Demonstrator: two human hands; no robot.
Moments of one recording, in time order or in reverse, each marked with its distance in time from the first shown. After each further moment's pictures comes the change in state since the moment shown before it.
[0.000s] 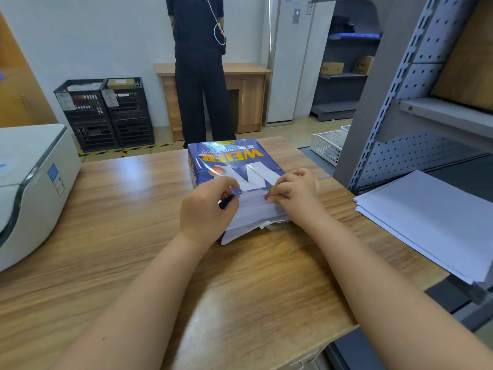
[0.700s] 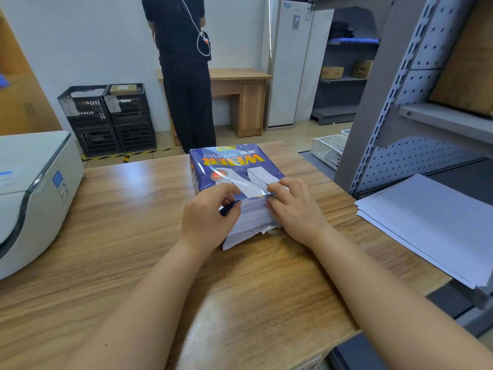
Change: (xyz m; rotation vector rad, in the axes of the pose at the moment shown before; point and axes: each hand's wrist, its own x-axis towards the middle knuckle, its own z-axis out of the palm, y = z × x) left_hand -0.002 -0.003 -0.002 -0.041 -0.029 0.008; right_hand -0.009 0.014 0.012 -0.441 0.231 -0.649
